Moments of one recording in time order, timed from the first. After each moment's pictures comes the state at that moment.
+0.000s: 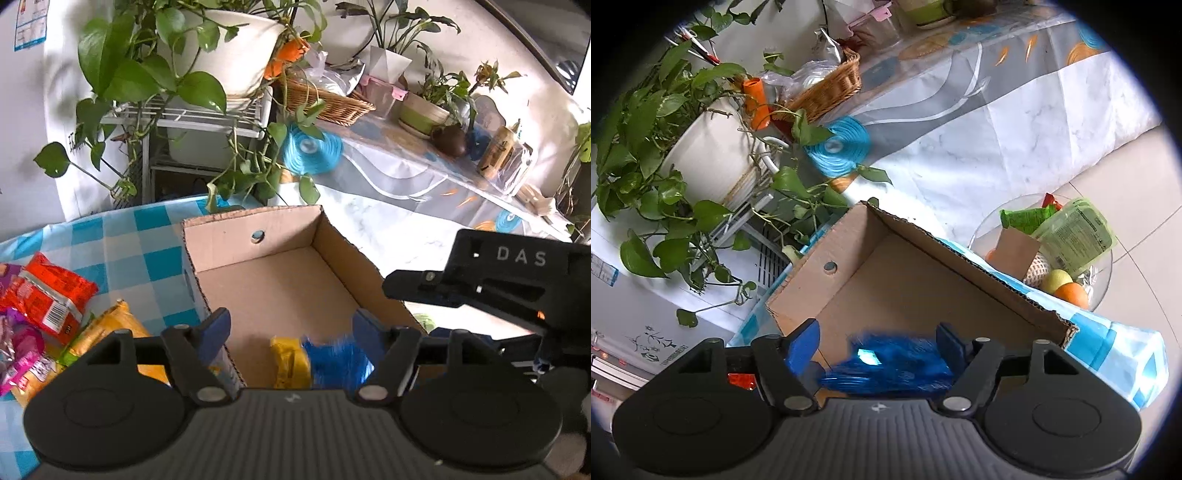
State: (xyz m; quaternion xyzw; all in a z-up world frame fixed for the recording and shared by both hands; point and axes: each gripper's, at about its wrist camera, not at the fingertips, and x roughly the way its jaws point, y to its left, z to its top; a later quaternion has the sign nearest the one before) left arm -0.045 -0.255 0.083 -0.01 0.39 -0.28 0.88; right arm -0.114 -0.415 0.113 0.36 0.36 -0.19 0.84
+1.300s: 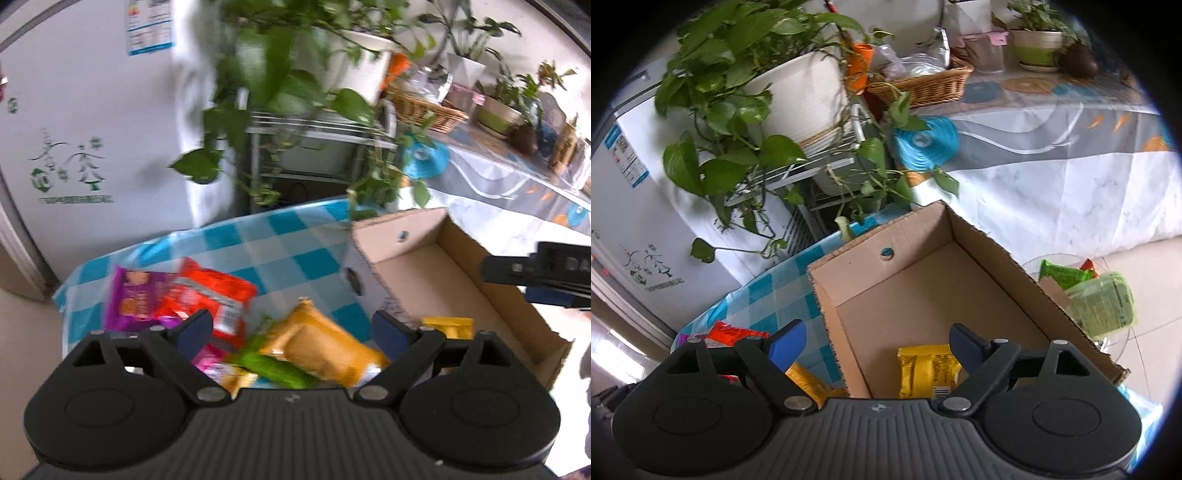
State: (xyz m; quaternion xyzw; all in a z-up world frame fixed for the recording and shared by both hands) left arm -0.020 -0.131 0.093 0.05 0.39 -0.18 0.90; right arm -0.081 -0.349 0.121 0.20 0.38 -0.12 0.89
